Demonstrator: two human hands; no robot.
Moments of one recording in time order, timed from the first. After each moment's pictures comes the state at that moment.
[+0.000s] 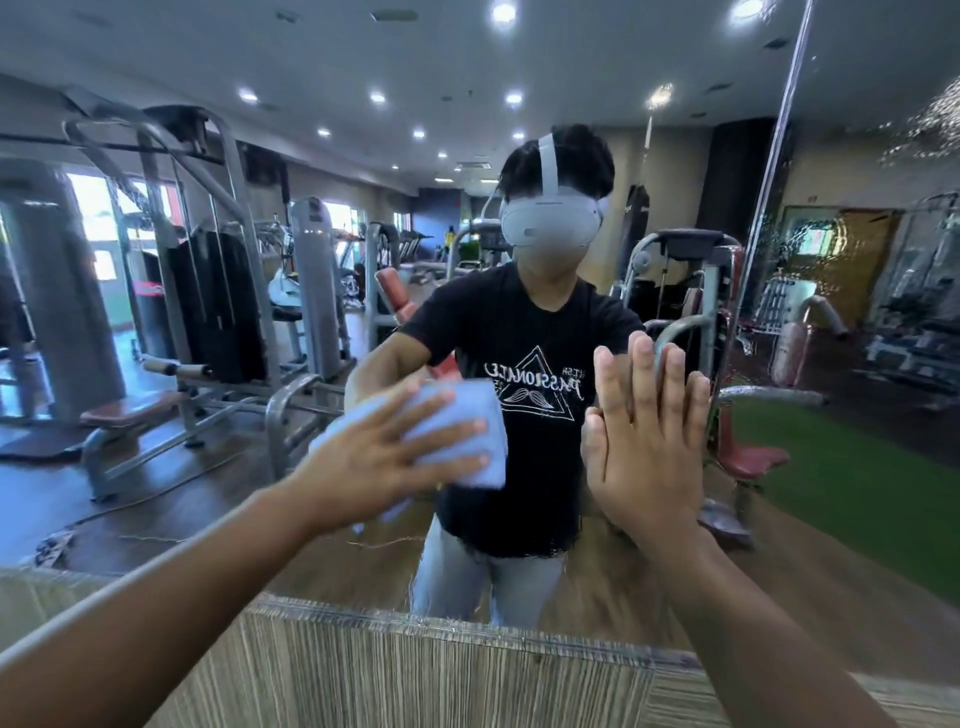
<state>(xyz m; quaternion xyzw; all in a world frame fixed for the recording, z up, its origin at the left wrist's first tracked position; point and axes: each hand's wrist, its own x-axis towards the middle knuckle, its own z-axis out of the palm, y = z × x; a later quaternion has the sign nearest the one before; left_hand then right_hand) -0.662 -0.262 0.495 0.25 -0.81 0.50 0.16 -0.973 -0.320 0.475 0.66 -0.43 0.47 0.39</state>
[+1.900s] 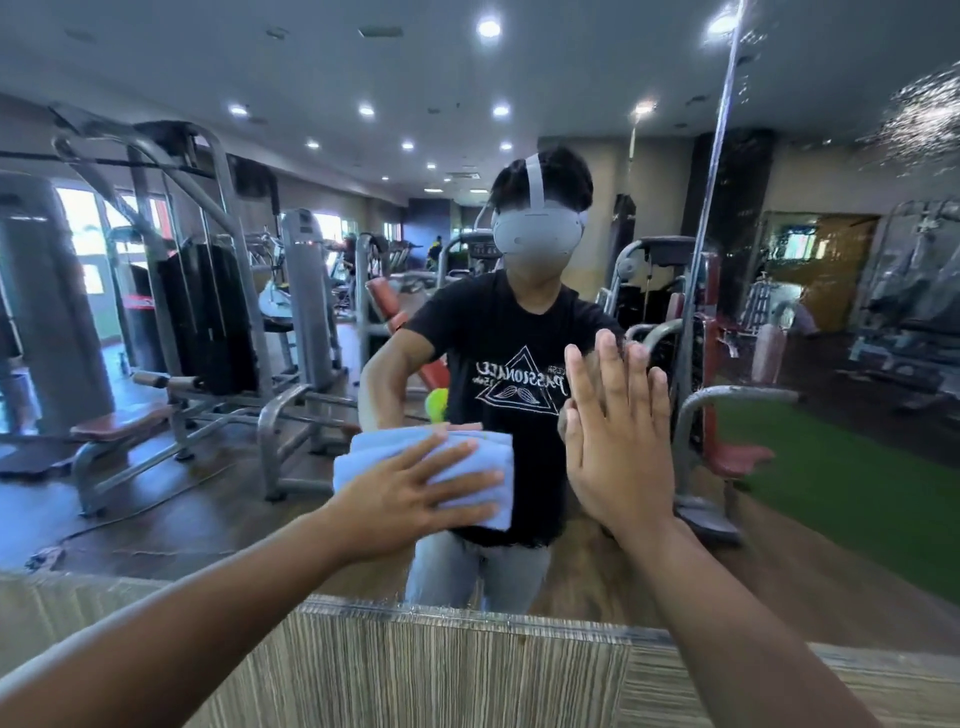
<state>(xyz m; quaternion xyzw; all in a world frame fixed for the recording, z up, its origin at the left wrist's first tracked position) -0.696 -0.261 0.455 0.23 -0.82 0.51 0.10 -0.978 -0.292 0.485 0.70 -0.44 0.46 0.33</state>
